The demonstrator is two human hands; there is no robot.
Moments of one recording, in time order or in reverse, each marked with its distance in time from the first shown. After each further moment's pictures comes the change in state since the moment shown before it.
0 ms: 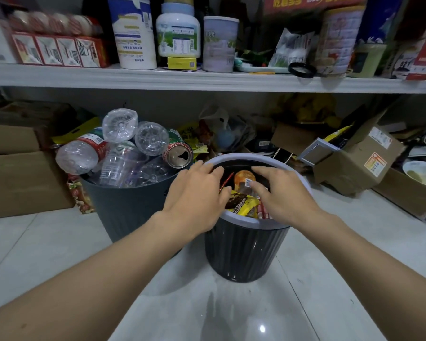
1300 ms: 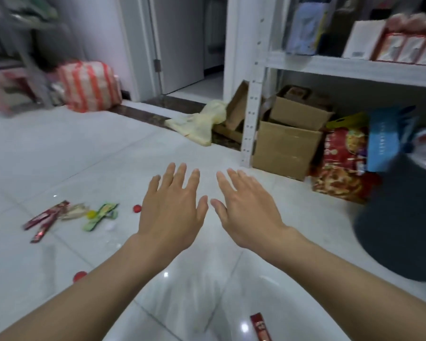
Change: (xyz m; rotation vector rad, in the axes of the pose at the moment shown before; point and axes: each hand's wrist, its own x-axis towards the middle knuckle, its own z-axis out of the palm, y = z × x) left_hand -0.456 -0.374 -0.176 0.384 -0.035 -0.840; right_hand -0.197 -0.566 0.205 -0.090 -0.328 -0.874
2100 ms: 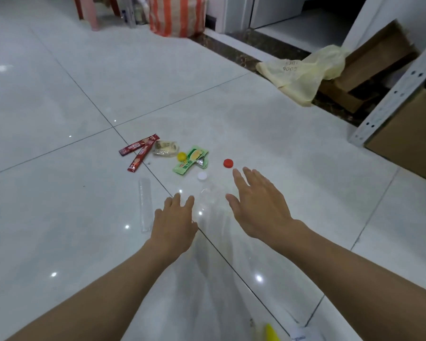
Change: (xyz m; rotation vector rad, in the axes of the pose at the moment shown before) left_hand -0.084 -0.242 0.171 -0.172 -0.482 -0.406; right_hand 0.100 -0.194 0.141 0.006 -0.301 -0.184
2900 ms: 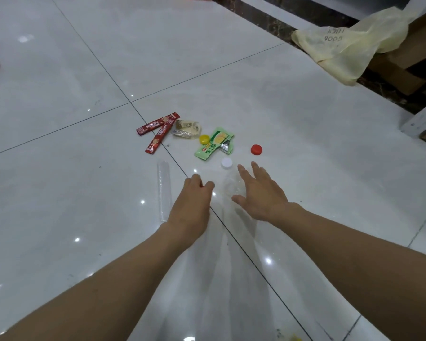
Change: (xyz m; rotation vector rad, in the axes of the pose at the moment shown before) left_hand 0.035 -0.025 0.015 -0.140 0.156 0.090; right_hand 0.086 -0.010 0.074 0.123 -0.238 0.024
